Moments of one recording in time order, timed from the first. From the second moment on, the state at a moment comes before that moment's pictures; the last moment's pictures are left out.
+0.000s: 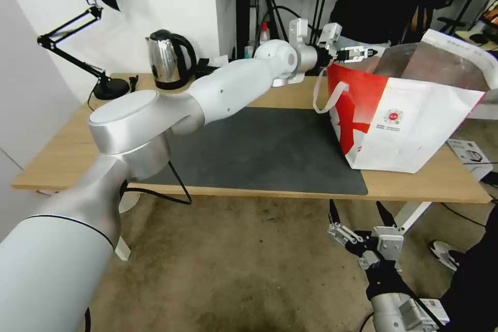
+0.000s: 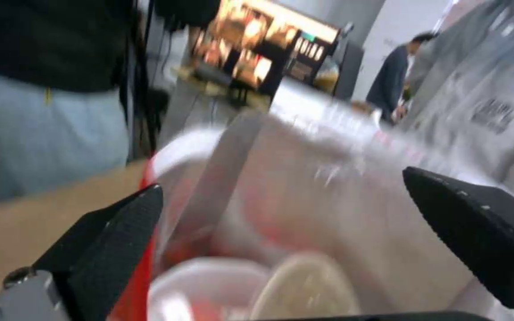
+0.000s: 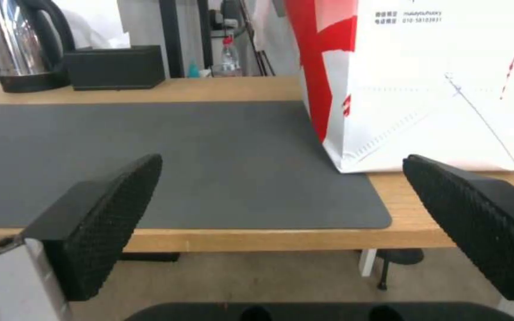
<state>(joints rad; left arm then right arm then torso) -0.40 -1.58 0.80 -0.79 -1.71 0.27 0.28 -1.83 0.83 0.20 2.36 0.27 0.20 0.73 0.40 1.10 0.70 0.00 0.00</state>
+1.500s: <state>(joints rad) 0.81 -0.57 -0.21 -2.08 -0.87 -0.02 -0.17 -1.83 0.83 0.20 2.36 0.27 0.20 0.73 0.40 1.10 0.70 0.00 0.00</state>
